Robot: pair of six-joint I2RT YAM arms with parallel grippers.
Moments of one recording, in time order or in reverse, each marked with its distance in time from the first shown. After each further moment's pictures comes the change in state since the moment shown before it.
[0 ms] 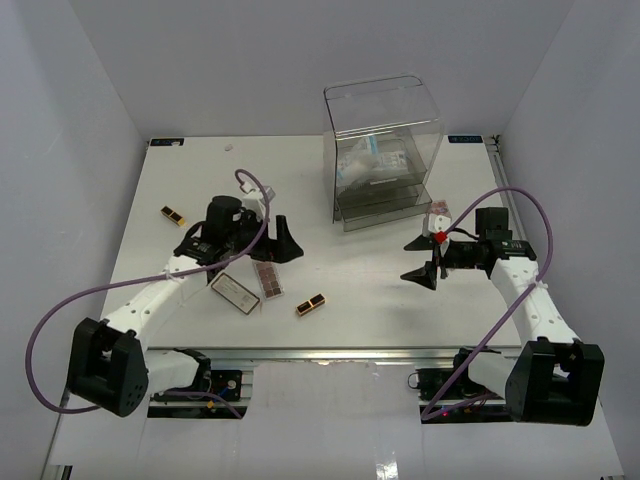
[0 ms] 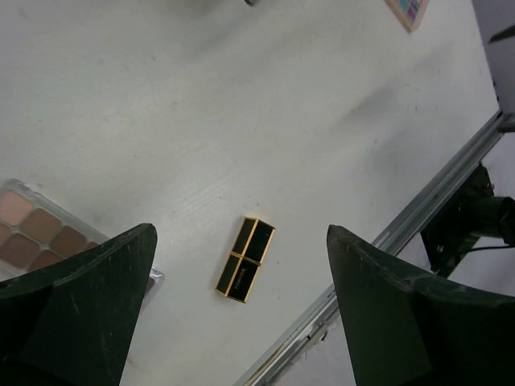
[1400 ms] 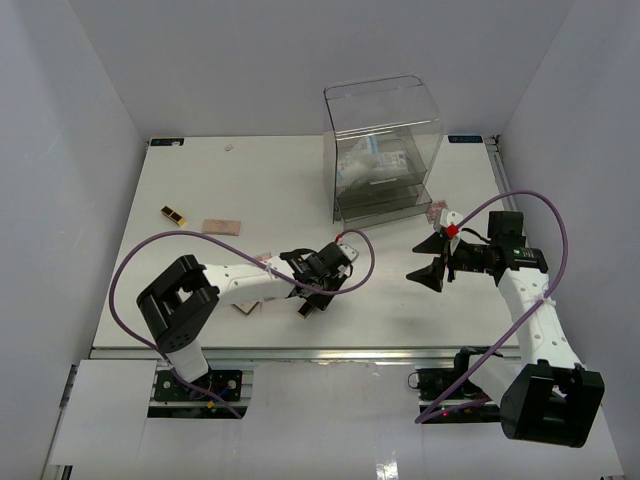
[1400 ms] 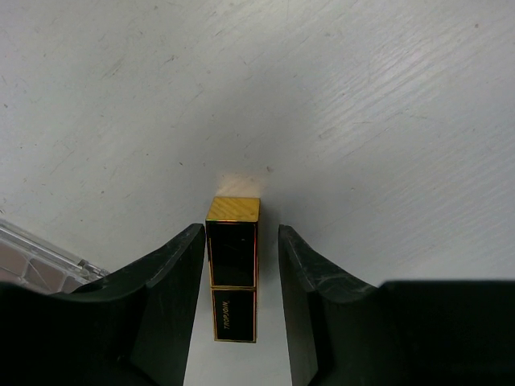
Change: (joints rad) left arm -0.589 0.482 0.212 -0.238 -0.669 0.072; right arm -0.064 -0.102 0.003 -0.045 -0.008 0.167
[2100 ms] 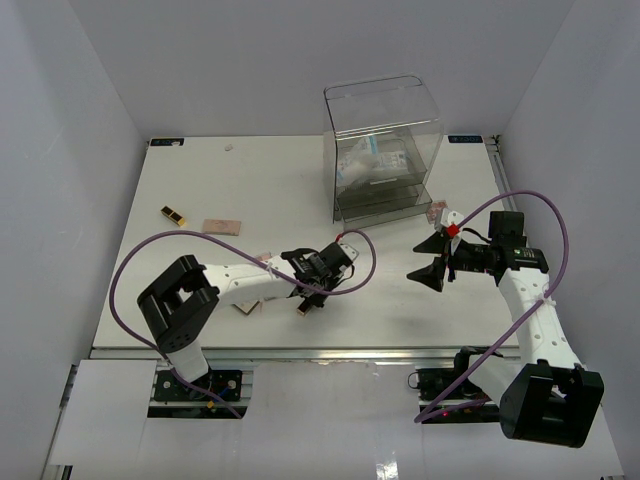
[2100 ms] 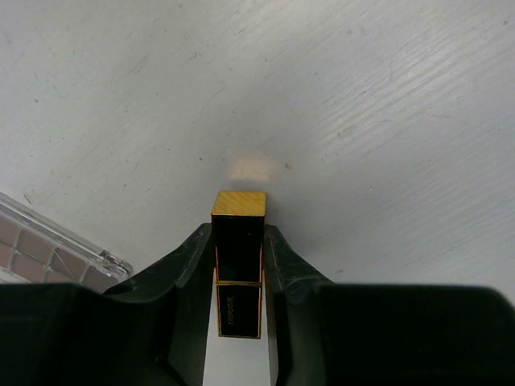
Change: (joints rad) left arm -0.006 0.002 0.013 -0.030 -0.044 0.012; right arm -0.008 0.000 0.000 0.000 -0.003 0.000
